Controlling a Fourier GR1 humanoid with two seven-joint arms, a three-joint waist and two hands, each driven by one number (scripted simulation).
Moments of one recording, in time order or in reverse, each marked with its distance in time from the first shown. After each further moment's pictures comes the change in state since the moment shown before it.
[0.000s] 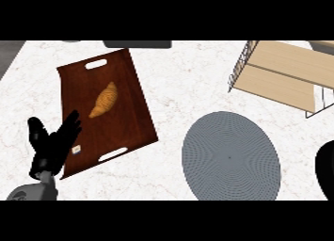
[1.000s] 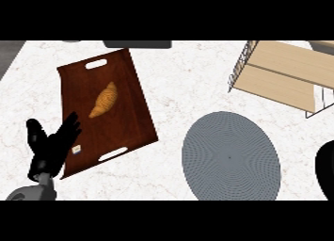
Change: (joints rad) left arm 0.012 -0.003 0.010 -0.006 -0.003 -0.012 0.005; right arm -0.077 -0.061 0.020 0.387 0.017 -0.215 -0.274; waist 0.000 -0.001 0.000
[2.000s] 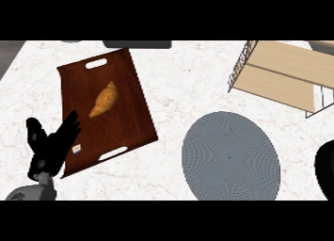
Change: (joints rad) left arm -0.003 -0.003 0.003 -0.009 -0.001 -0.002 0.013; right arm -0.098 0.008 -0.271 0.015 -0.264 -0.217 0.064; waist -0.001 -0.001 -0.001
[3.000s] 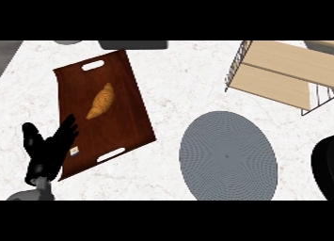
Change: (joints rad) left arm 0.032 -0.004 0.009 -0.018 -0.001 0.000 -0.015; right arm 0.252 -0.331 -0.262 -0.116 -0.209 -0.014 0.046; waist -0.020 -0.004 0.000
